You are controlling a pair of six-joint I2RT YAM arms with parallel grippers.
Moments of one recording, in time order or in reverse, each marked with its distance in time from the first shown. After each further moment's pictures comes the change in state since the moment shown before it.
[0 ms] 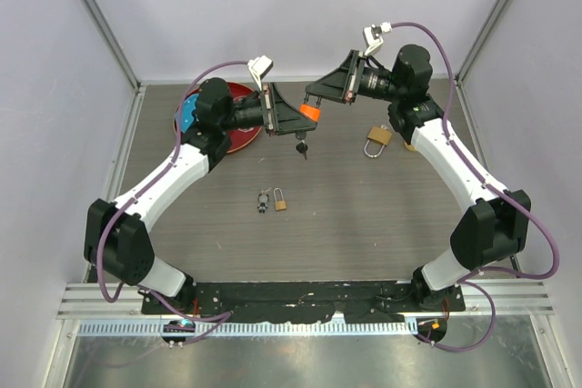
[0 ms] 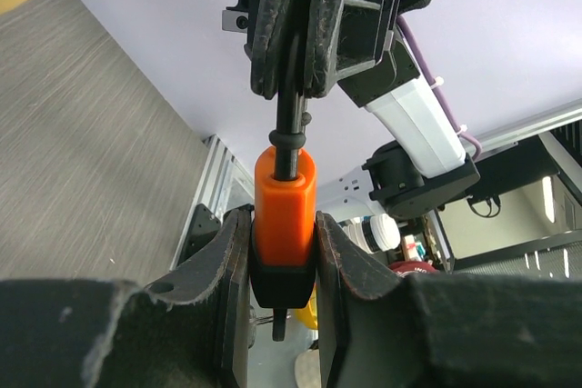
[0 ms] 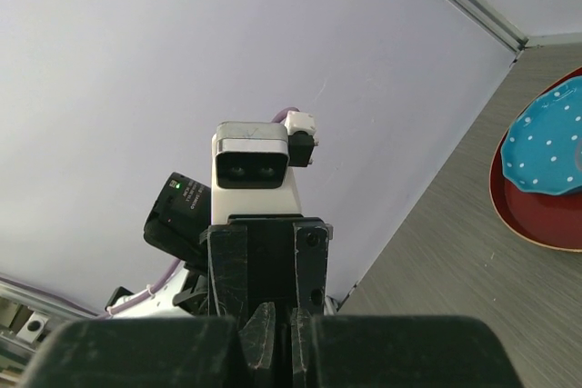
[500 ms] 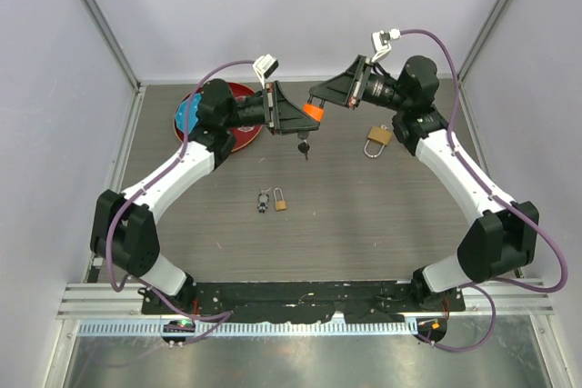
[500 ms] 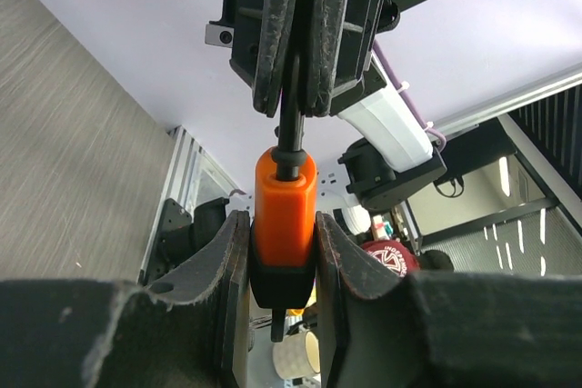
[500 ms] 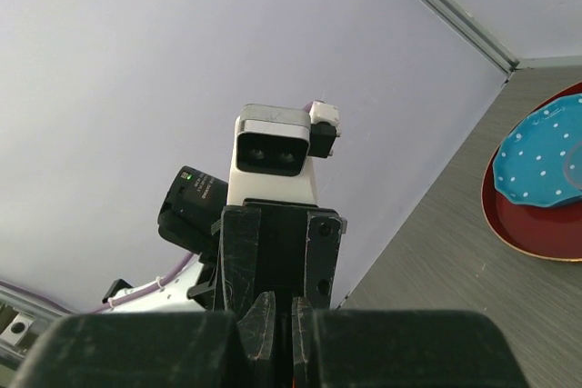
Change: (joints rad) left arm 0.000 0.057 0.000 0.184 0.066 -0.151; right arm 0.006 -0.076 -0.111 0.090 0.064 0.002
